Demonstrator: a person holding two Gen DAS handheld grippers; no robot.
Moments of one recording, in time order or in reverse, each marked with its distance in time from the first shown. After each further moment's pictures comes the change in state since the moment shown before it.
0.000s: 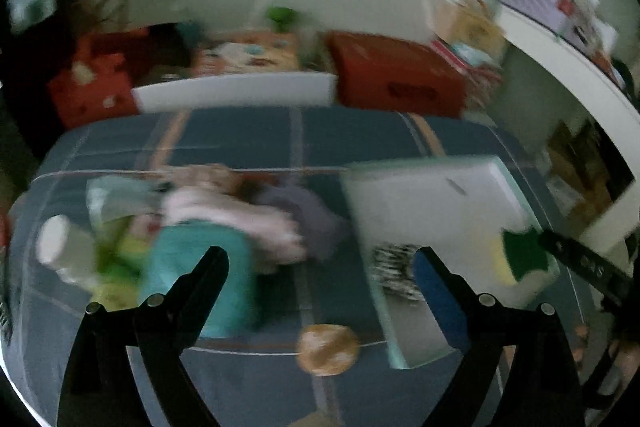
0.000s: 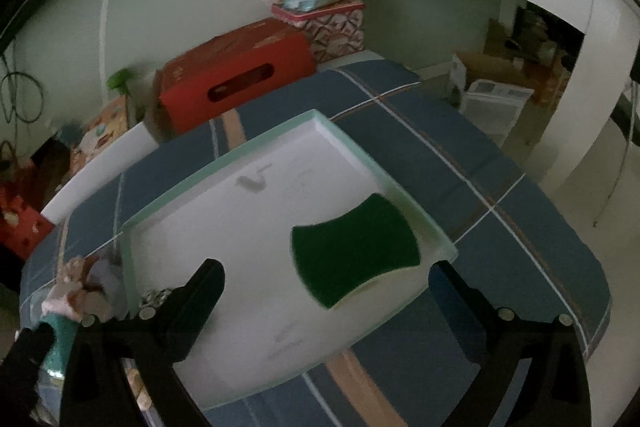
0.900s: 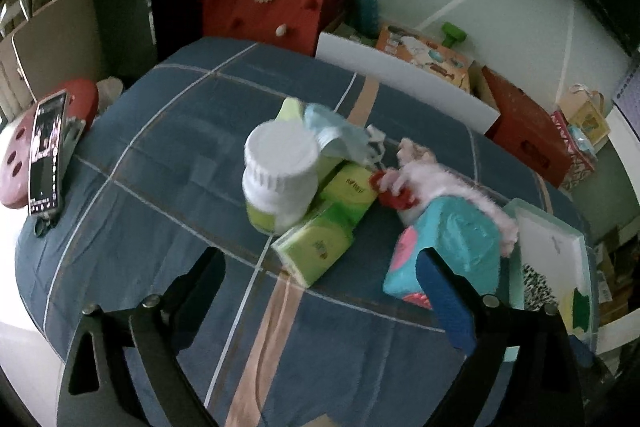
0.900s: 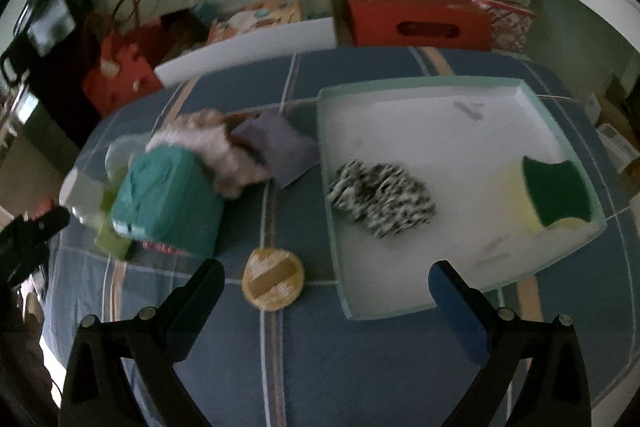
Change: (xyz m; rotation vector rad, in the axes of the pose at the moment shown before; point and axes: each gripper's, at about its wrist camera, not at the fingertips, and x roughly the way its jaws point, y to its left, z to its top) left arm -0.021 0.179 -0.058 -0.382 0.045 0.175; right arm -0.018 0.147 -0.109 -0.401 0.138 0.251
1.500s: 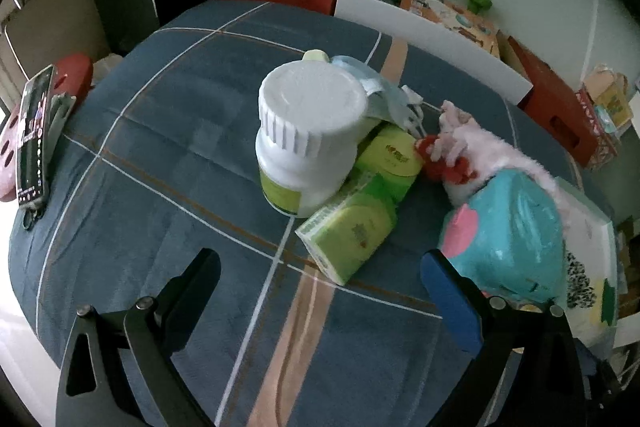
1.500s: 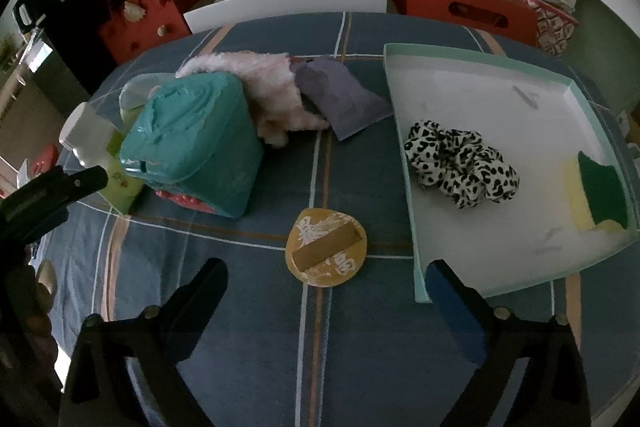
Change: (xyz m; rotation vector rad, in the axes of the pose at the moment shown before) left arm 0.048 0.013 -0.001 0.019 0.098 0.053; right arm 0.031 0.034 -0.013 -0.096 0.076 0.026
